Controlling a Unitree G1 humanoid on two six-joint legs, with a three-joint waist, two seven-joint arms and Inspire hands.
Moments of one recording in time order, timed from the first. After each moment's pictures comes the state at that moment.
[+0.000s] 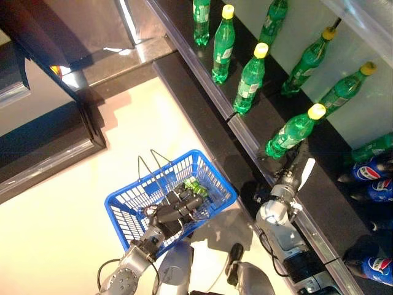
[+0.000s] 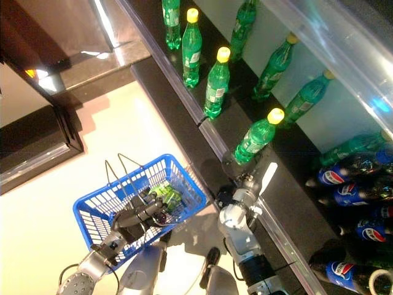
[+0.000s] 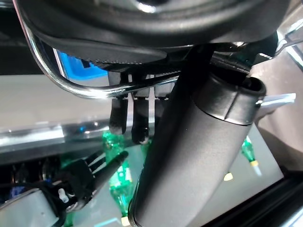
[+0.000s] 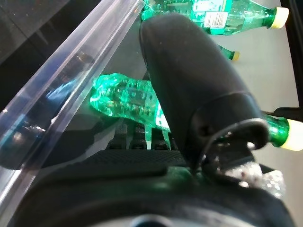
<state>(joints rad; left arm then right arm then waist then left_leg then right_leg) 0.09 0.43 -0.33 0.07 -1.32 0.02 -0.38 -0.30 -0.21 0.28 0.21 0.20 -0.16 -0.95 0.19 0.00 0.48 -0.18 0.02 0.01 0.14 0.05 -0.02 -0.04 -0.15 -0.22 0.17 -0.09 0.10</state>
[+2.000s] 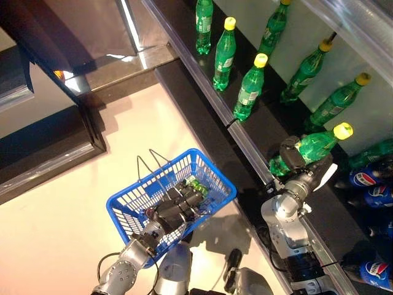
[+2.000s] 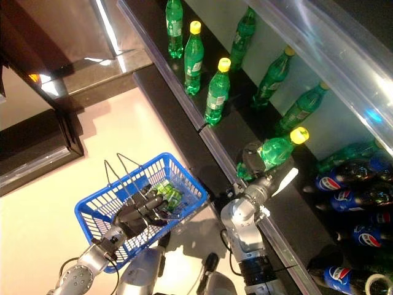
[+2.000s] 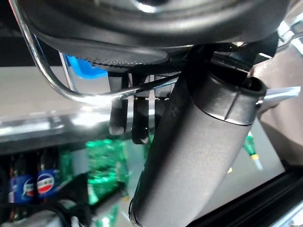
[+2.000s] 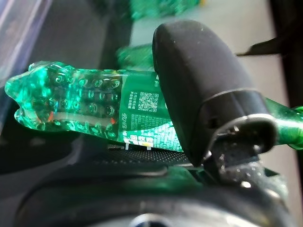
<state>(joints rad) 0.09 0.40 -0.28 0.07 -1.32 0.14 -0.38 -0.24 -0.18 0.16 -0.05 0.31 -0.13 -0.95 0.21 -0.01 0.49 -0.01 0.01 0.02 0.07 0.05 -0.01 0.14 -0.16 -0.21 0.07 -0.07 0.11</state>
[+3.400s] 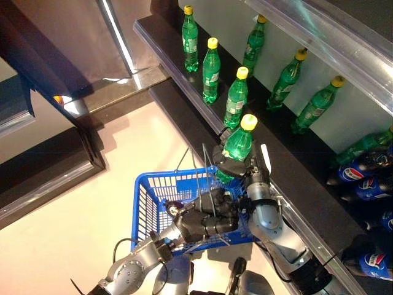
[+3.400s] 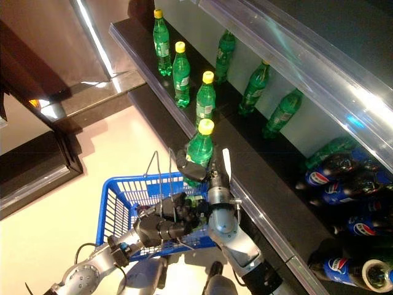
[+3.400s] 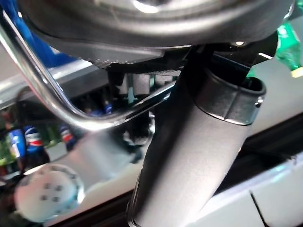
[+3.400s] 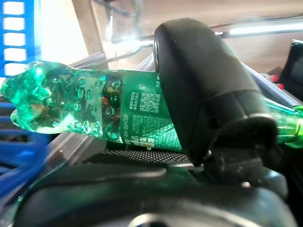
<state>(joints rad) 0.02 0.52 -0.49 -0.13 -1.27 0.14 -0.48 -0.18 -0.32 0.49 -0.15 0.31 0.05 -0.57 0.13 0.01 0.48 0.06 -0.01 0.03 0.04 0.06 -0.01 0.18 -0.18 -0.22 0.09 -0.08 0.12</state>
